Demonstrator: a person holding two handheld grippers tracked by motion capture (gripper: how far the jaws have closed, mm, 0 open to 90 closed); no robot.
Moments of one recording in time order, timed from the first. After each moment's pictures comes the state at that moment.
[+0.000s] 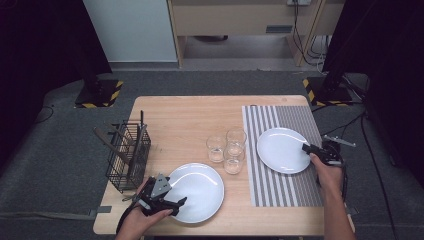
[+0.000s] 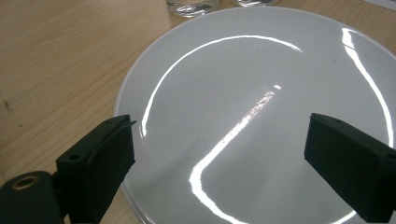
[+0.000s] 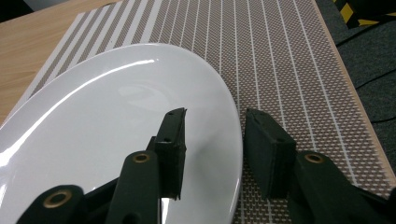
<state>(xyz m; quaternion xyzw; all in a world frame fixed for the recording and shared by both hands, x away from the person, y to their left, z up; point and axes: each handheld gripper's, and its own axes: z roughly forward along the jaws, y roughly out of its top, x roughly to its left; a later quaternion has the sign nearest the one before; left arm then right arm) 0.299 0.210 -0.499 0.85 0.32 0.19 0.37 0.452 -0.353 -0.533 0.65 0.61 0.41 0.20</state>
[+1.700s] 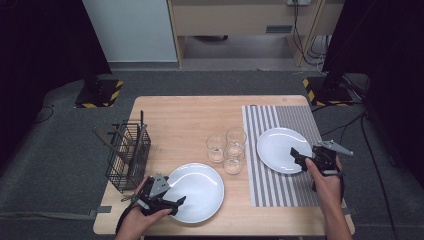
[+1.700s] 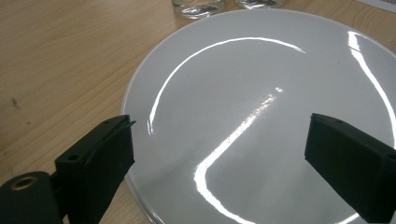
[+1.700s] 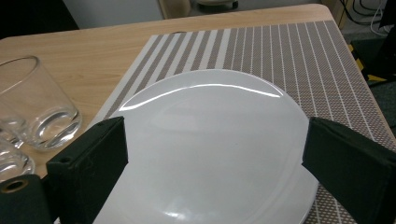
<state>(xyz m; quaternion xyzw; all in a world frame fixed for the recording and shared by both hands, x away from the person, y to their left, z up) 0.300 0.214 -0.500 0.84 0.33 0.19 0.38 0.400 -0.305 -0.489 0.58 0.64 0.45 0.25</state>
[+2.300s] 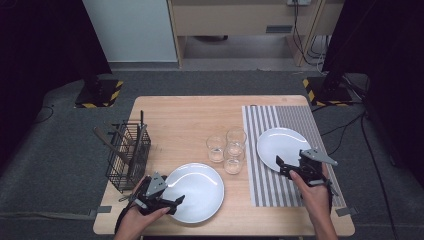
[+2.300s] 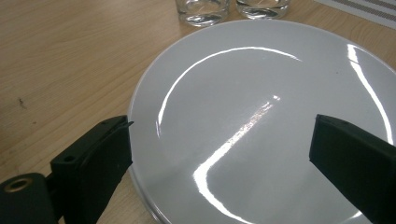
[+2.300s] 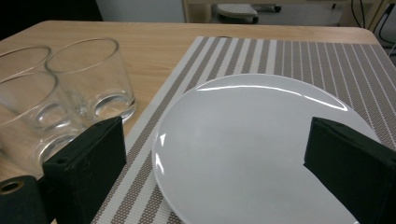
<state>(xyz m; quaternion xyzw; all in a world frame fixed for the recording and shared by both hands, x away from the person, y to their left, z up) 0.300 0.219 -0.496 0.83 0.34 0.19 0.39 0.368 -0.253 -0.483 0.52 0.67 0.45 0.28</state>
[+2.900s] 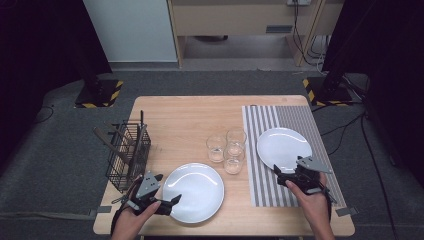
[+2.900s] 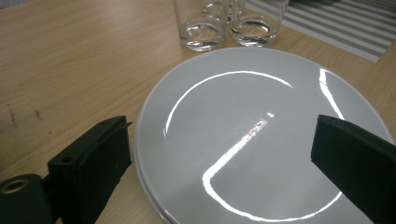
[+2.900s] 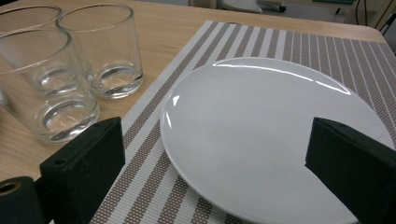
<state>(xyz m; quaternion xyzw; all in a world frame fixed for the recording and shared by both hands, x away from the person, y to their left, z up) 0.291 0.231 -0.479 0.81 0.34 0.19 0.43 0.351 -0.247 -0.495 0.49 0.70 0.43 0.29</state>
